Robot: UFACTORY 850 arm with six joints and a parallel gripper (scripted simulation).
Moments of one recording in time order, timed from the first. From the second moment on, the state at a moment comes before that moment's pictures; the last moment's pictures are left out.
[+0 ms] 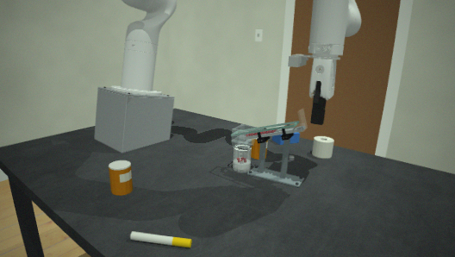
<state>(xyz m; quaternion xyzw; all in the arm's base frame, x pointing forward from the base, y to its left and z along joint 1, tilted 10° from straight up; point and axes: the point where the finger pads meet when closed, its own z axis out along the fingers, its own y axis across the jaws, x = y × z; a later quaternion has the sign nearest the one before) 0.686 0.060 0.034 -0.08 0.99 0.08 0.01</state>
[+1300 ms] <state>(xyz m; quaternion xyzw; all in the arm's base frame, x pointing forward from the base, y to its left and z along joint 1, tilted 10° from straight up) 0.681 0.060 0.032 -0.08 0.99 0.08 0.01</state>
